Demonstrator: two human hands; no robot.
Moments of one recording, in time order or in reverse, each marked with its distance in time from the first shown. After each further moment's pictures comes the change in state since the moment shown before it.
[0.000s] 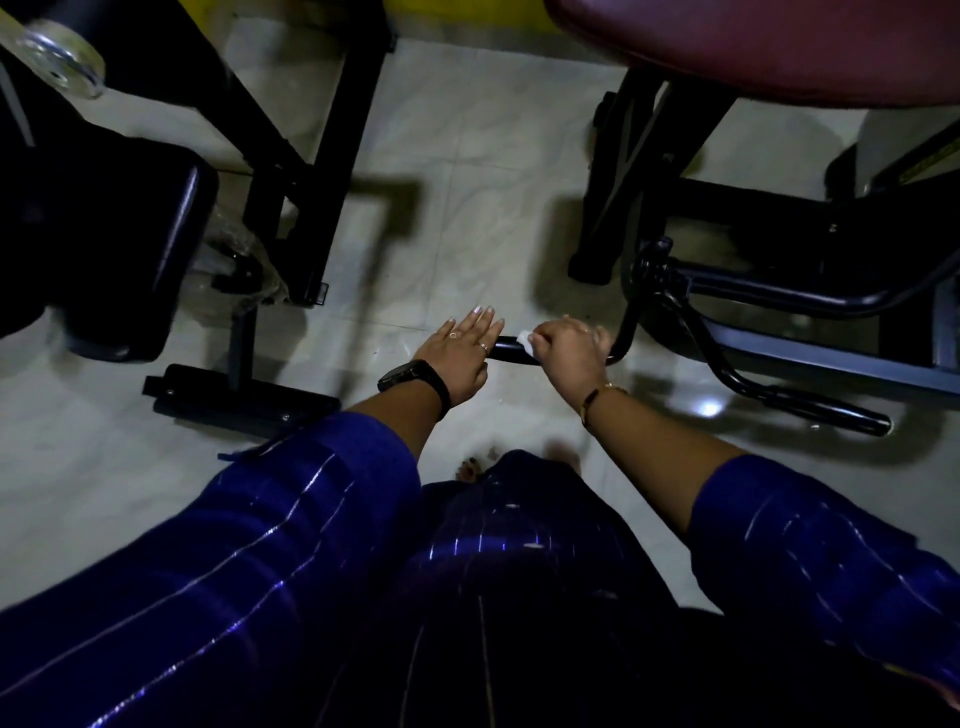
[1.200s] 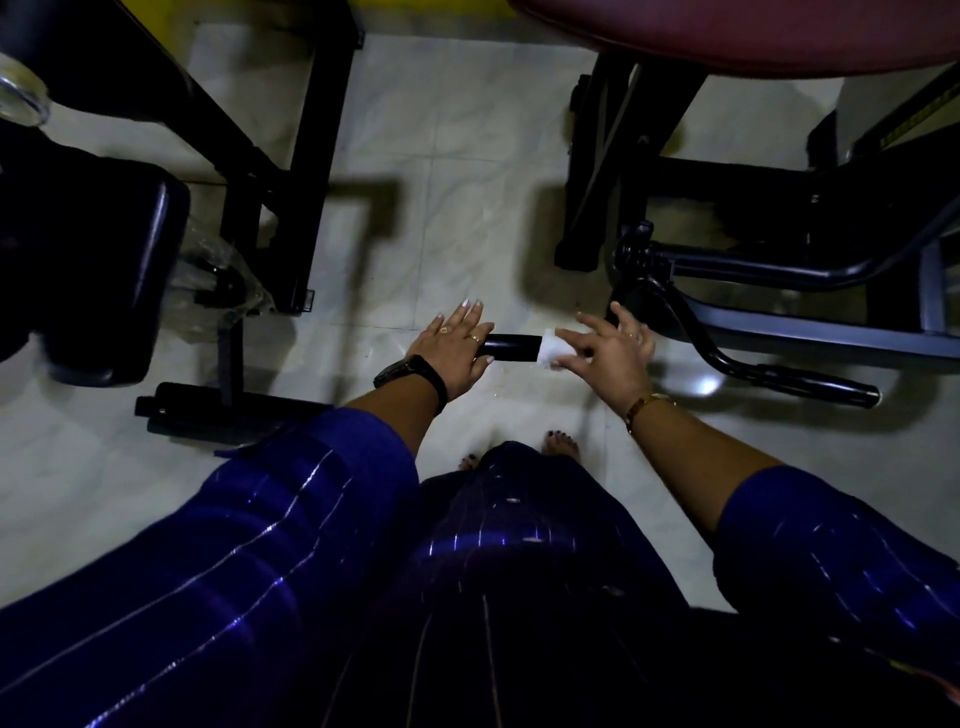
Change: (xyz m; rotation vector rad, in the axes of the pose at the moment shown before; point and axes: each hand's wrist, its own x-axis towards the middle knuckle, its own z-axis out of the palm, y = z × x) left_hand 0.015 0.005 -0.004 -0.025 -0.020 0.004; right_hand -0.018 0.069 -0.022 -0.063 0.004 -0.020
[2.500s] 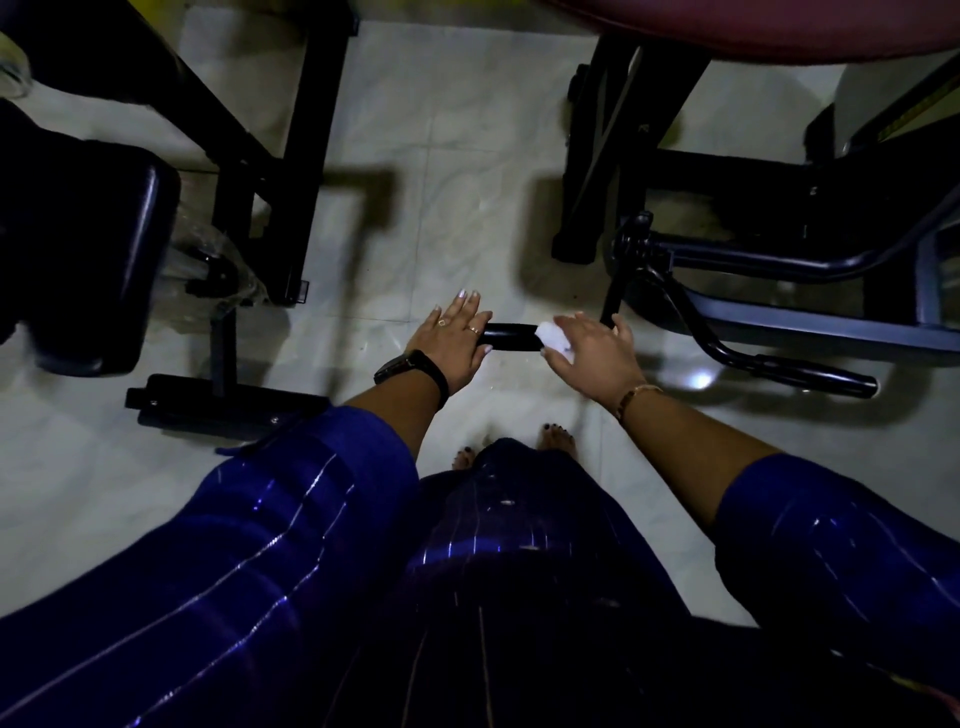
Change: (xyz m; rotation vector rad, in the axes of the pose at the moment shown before) left_hand 0.000 0.003 0.011 -0.040 0.042 -0.033; right_hand -0.001 -0.009 0.011 -0.126 -0.073 -0.108
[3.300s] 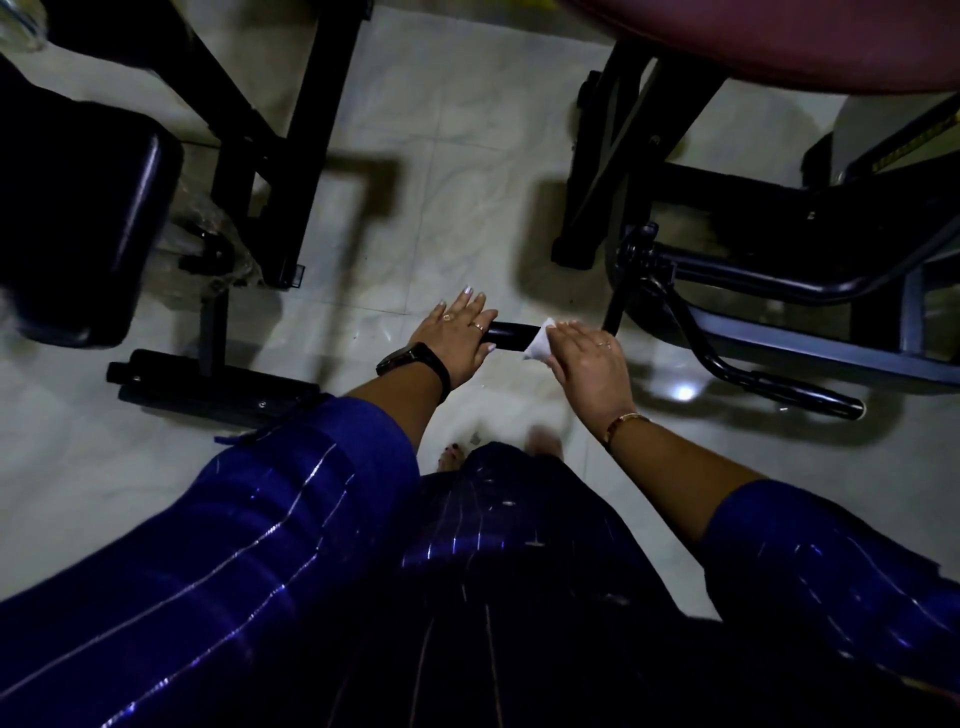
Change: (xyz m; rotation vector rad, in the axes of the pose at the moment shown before) left_hand 0.001 -0.003 0.000 -0.036 0.008 0.013; right_hand -0.012 -0.009 0.015 -0.141 0.292 -0.193
